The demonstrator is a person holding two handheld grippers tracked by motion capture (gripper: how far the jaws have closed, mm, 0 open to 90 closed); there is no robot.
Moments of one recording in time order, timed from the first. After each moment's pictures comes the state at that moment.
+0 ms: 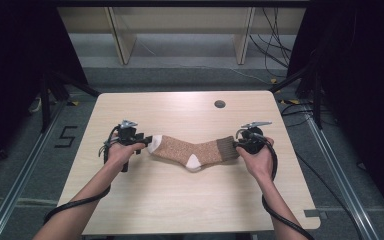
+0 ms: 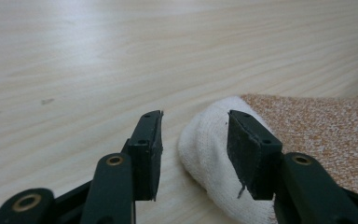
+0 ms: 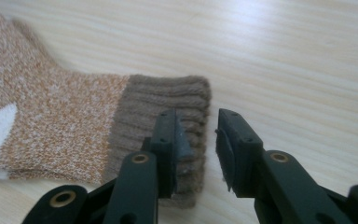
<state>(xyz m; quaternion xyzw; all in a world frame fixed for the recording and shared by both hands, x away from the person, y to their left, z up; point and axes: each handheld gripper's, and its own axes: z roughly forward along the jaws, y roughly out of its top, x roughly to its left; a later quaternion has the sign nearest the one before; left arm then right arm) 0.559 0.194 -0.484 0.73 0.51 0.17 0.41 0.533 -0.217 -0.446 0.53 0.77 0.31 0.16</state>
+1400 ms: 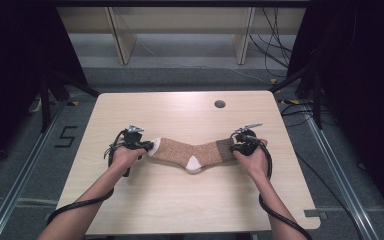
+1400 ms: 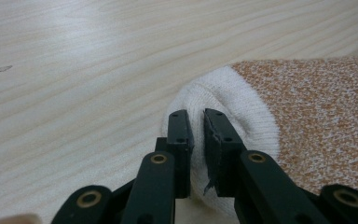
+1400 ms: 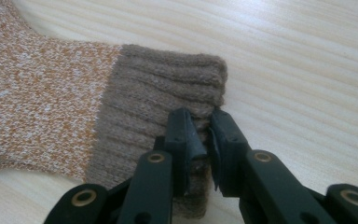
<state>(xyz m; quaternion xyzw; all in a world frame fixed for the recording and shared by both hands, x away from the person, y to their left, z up) 0.552 0.188 -0.494 0.78 0.49 0.15 0.36 0.542 -0.209 -0.466 0.51 0.80 0.28 0.14</state>
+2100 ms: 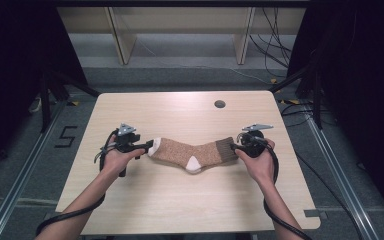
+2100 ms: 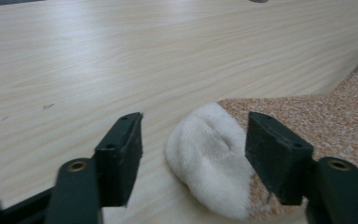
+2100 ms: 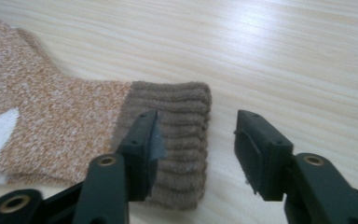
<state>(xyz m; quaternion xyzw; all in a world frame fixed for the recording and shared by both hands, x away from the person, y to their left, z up) 0.522 0.200 -0.469 0.73 0.49 0.20 0.44 0.521 -0.221 -0.448 0.51 0.77 0.34 0.17</state>
